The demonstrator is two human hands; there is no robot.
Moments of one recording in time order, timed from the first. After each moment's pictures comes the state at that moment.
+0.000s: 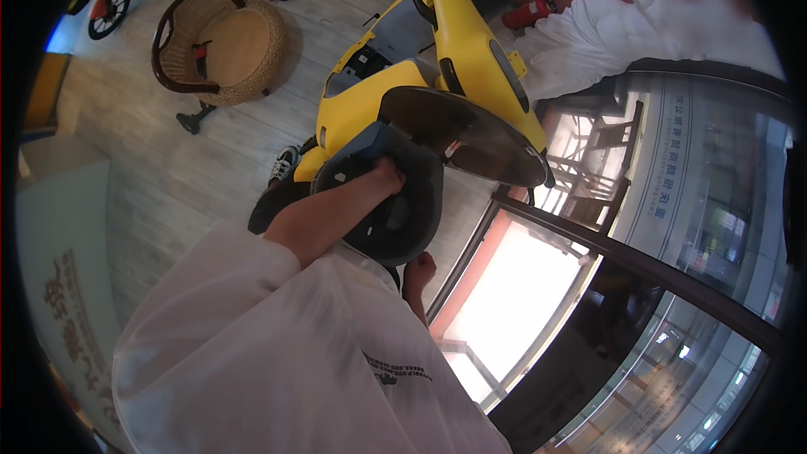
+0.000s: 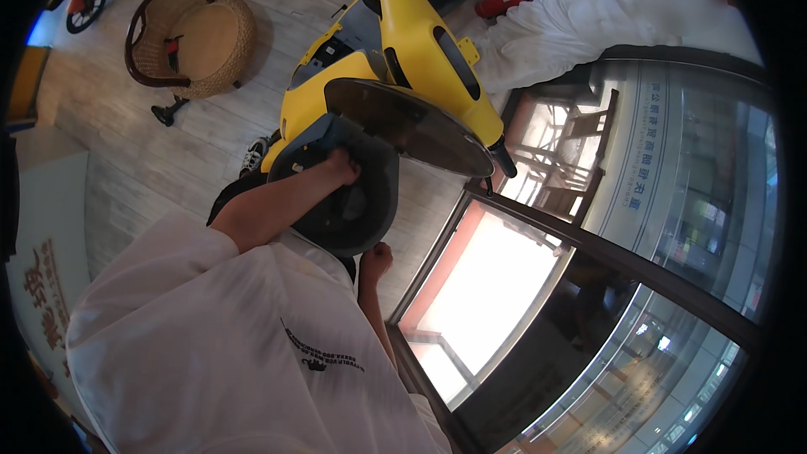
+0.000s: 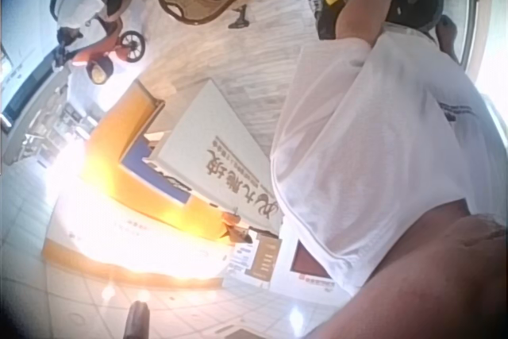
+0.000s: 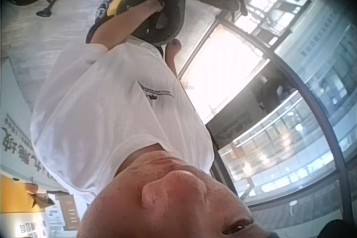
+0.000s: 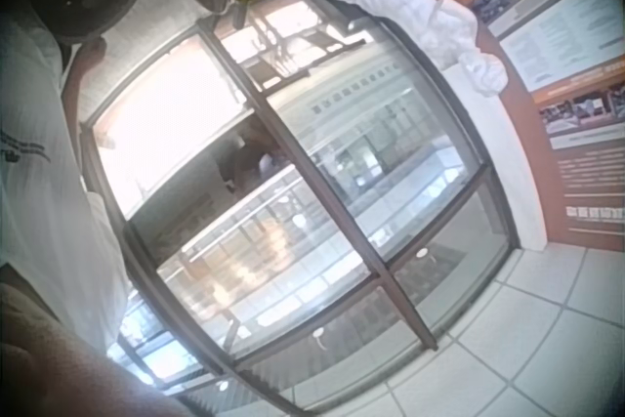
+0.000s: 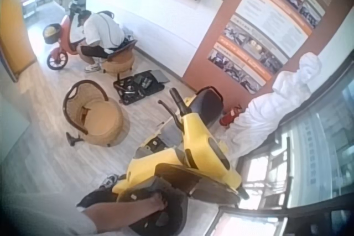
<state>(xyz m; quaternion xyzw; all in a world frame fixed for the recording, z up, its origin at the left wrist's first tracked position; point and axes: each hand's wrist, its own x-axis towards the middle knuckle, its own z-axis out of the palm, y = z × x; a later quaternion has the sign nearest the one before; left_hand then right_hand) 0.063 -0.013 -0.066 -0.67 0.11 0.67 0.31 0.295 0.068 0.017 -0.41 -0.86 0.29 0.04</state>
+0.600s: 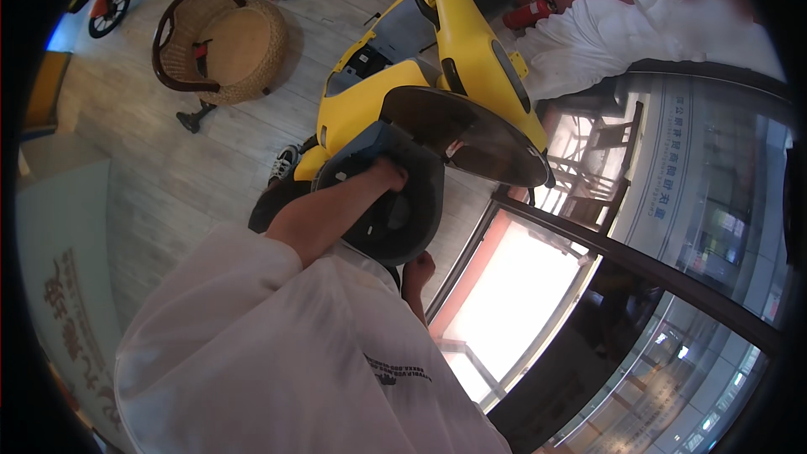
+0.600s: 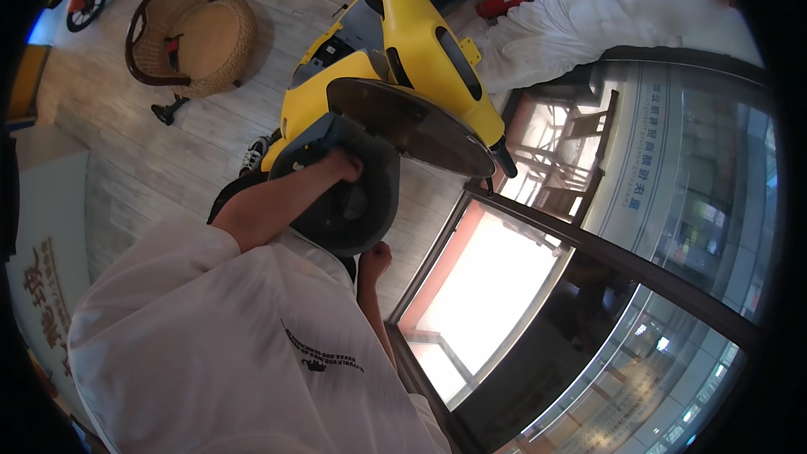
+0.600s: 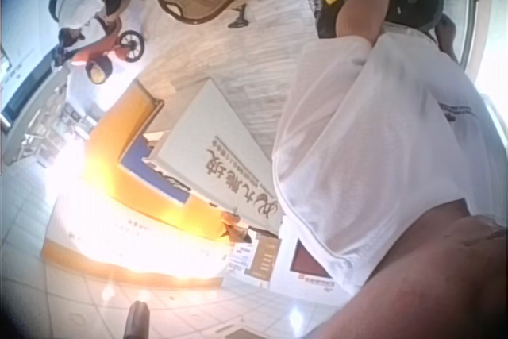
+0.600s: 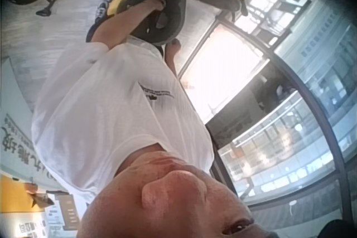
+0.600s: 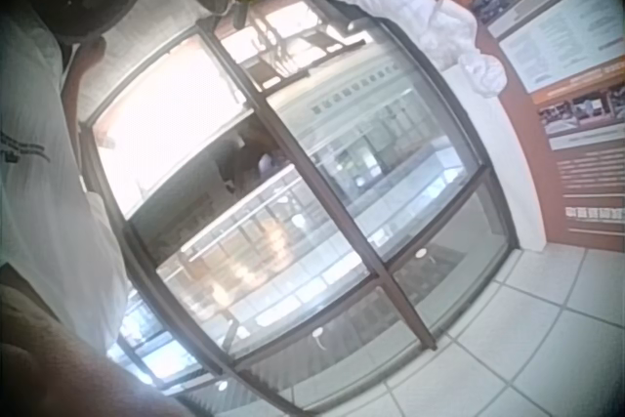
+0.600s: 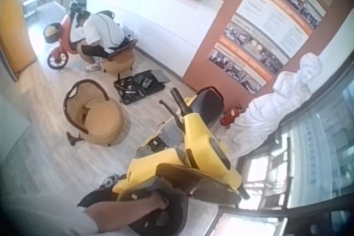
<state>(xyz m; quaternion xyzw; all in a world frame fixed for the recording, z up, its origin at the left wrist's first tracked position) 0.063 -0.015 -0.059 -0.67 -0.05 0.68 0.28 0.294 0.065 0.018 -0.42 -0.85 0.32 0.04</state>
